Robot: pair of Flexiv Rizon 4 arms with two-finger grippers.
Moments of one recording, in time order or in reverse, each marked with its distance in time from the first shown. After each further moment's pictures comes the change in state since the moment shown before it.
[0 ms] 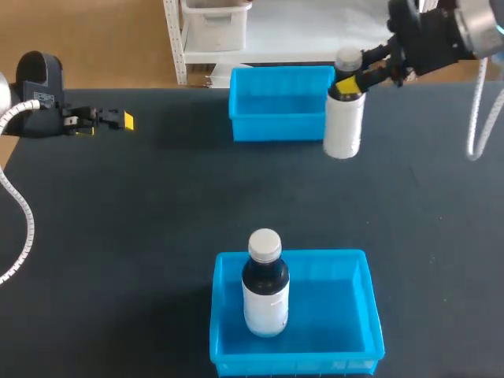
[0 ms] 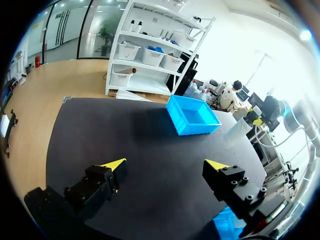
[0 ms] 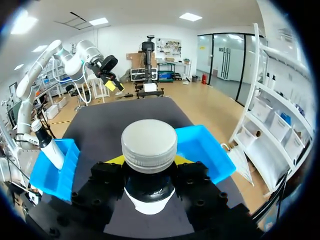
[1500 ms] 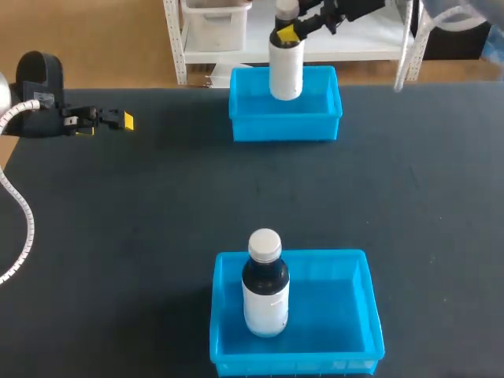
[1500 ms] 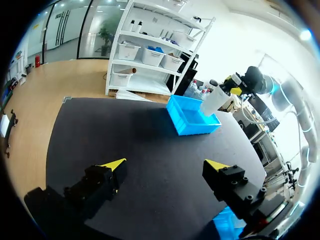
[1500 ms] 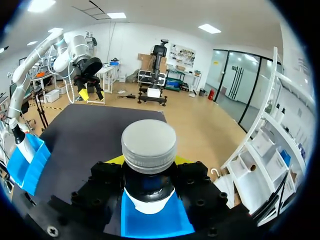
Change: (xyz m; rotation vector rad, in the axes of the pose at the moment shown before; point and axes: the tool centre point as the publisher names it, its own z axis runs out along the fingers) left arm 0.000 0.000 0.000 0.000 0.000 0.000; right arm -0.090 -0.091 0.098 -0.051 -0.044 -0.222
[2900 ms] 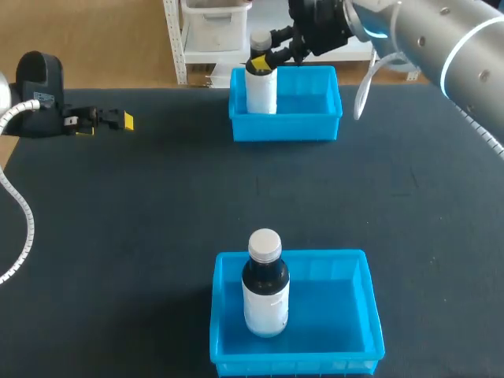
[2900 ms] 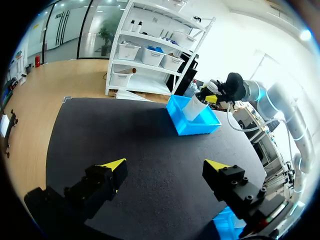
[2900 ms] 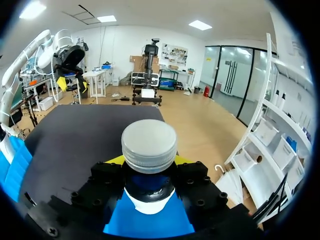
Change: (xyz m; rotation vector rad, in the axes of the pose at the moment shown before) left arm 0.000 0.000 0.000 0.000 0.000 0.000; right arm 0.045 -0.014 0.078 0.045 -0.019 0.088
